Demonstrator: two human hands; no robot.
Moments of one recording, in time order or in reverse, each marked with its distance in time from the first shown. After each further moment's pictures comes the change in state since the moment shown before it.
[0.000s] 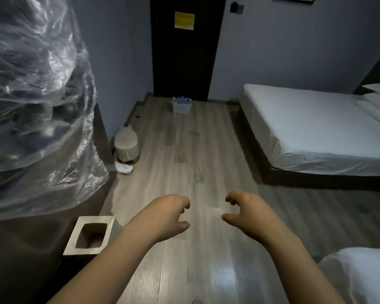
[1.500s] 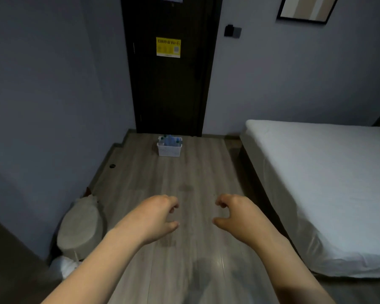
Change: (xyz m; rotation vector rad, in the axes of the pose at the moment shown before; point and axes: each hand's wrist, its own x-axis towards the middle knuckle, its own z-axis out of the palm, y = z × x) left_hand 0.711 -0.175 -0.217 0.104 0.088 0.024; right_hand 0.724 0.081 -0.205 0.004 0.064 -0.054
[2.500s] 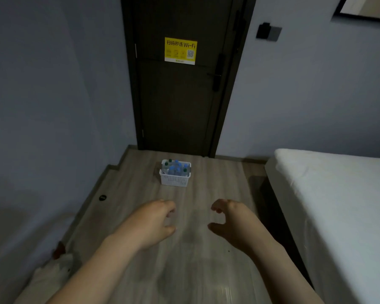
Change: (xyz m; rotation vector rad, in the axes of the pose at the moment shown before) left_hand 0.473 -0.231 -0.078 -0.112 -0.006 -0.120; right_hand 0.548 0.015 -0.064 -0.019 -0.061 -0.071
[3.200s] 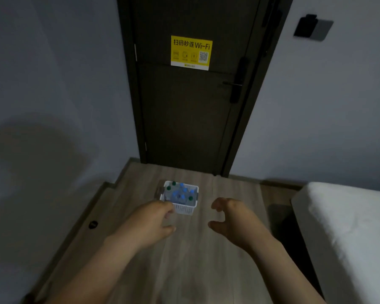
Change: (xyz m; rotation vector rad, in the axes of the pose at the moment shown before) left_hand 0.345 -0.096 -0.046 -0.097 0.019 -0.146; right_hand 0.375 0.072 -0.062 0.035 -0.038 -0.084
